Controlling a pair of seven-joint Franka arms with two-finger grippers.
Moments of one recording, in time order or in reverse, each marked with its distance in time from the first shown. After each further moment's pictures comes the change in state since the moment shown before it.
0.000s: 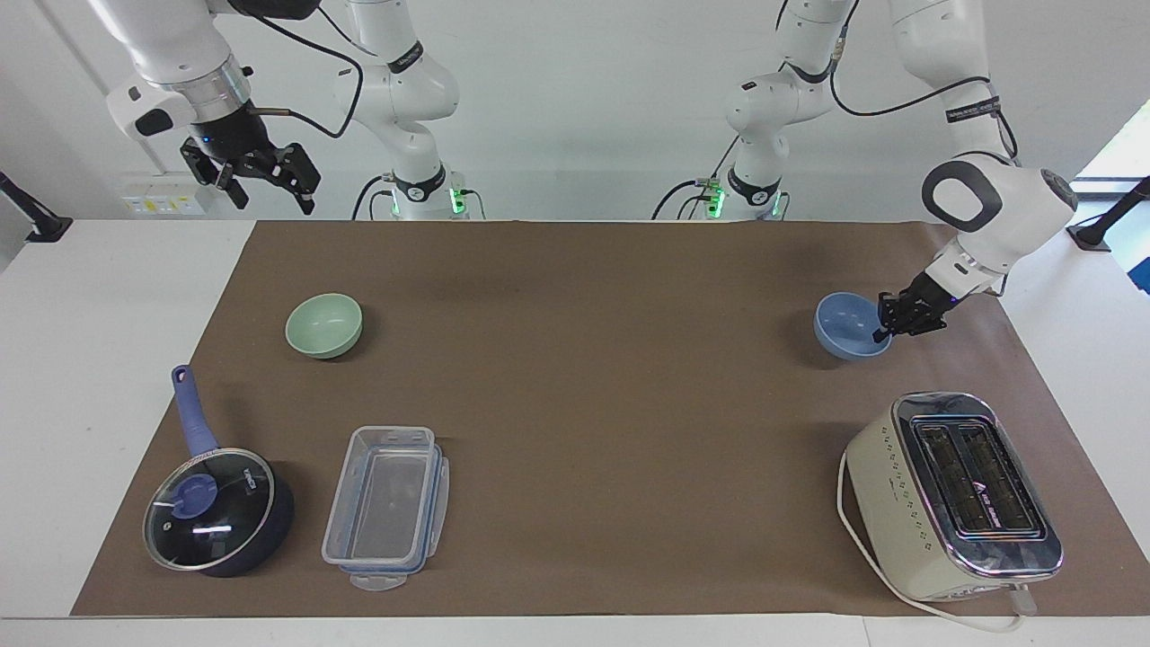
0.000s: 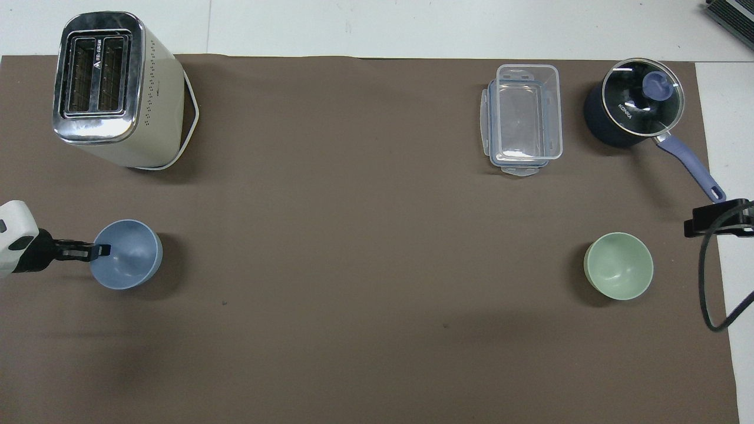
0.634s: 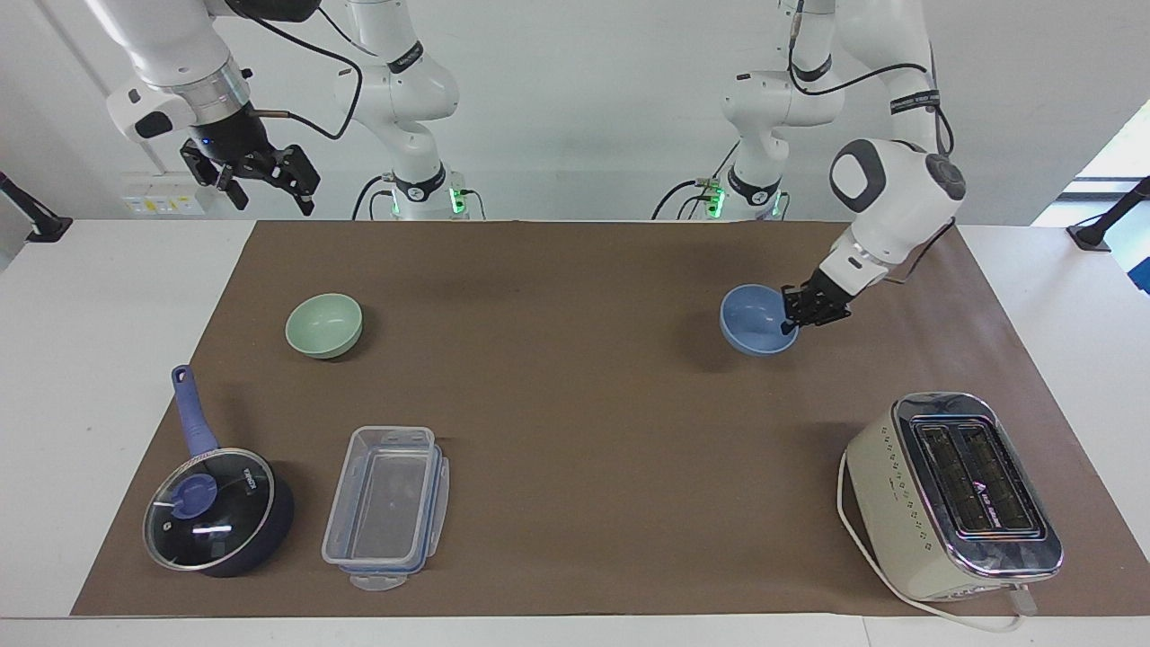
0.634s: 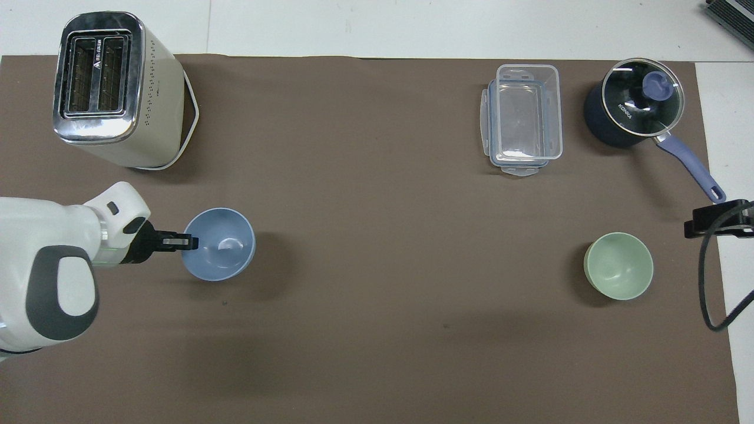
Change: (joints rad) left arm -0.413 -0.072 -0.009 -0.047 0.051 0.078 -0.631; right arm -0.001 0.000 0.000 -0.006 0.000 0.000 0.000
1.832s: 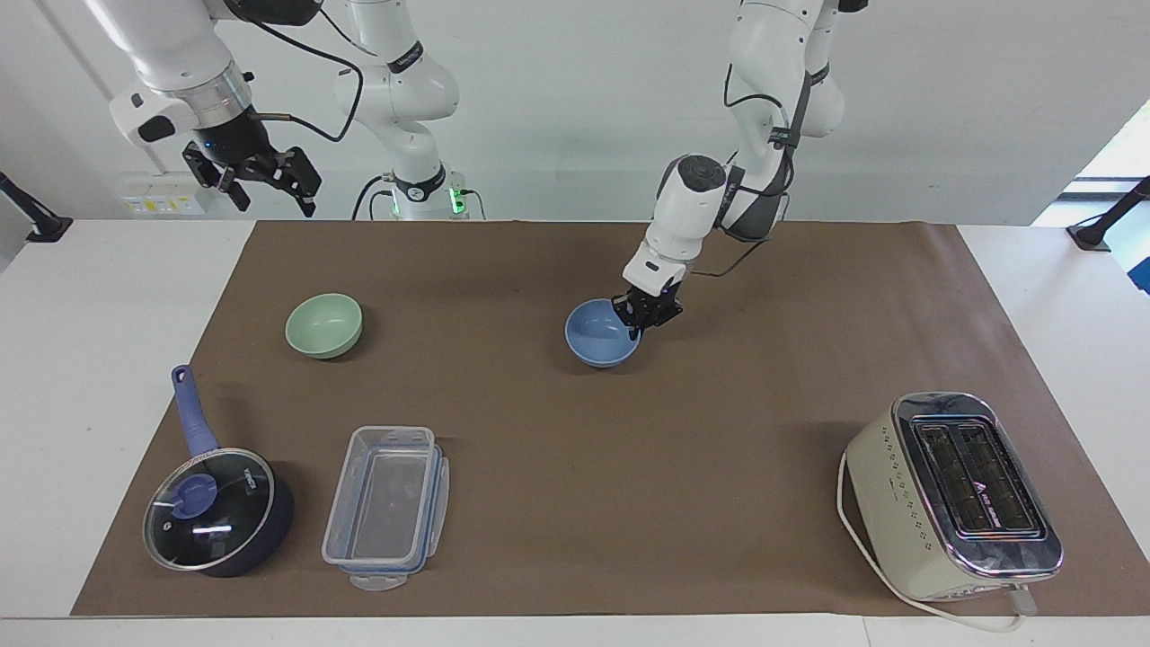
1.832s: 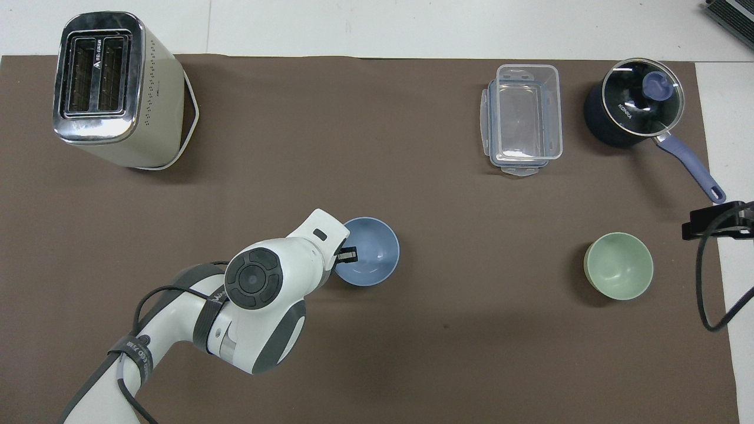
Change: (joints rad) left arm -0.457 0.195 0.001 0.065 0.197 0.282 -0.682; right arm 0.000 -0.001 0.000 -0.010 0.000 0.000 0.000
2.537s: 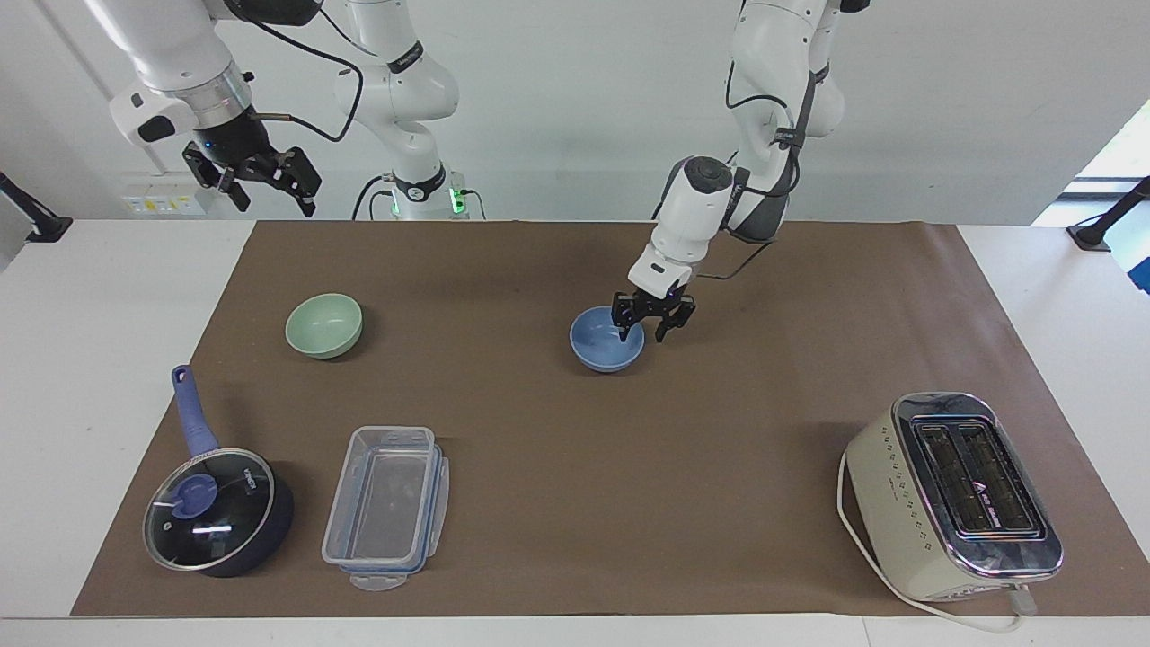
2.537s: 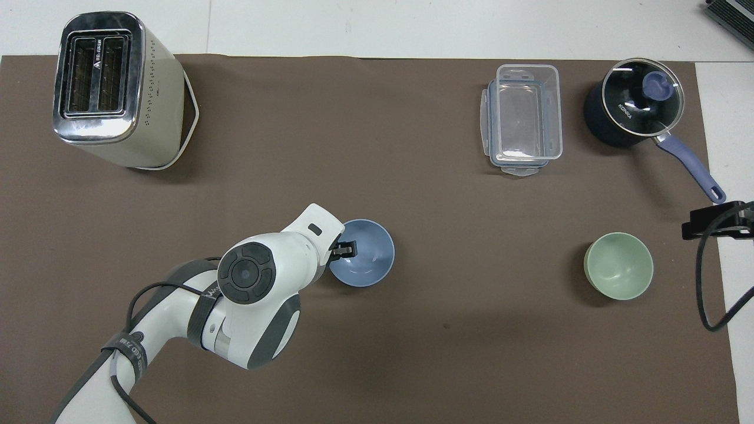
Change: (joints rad) left arm 0.011 -0.004 0.019 0.018 0.004 0.000 0.046; right arm 0.000 0.000 0.000 -0.002 0.000 0.013 0.000
